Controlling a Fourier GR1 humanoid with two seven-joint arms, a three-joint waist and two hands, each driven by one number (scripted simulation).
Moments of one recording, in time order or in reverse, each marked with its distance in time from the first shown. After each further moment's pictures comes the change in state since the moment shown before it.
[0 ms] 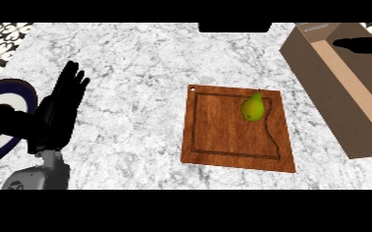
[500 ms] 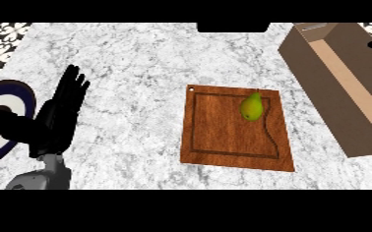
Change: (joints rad) left arm 0.027 -0.008 -0.006 0.000 -0.011 -0.001 -0.025; right arm 0.076 -0.027 -0.194 -0.045 -0.316 0.122 -0.057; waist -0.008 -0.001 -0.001
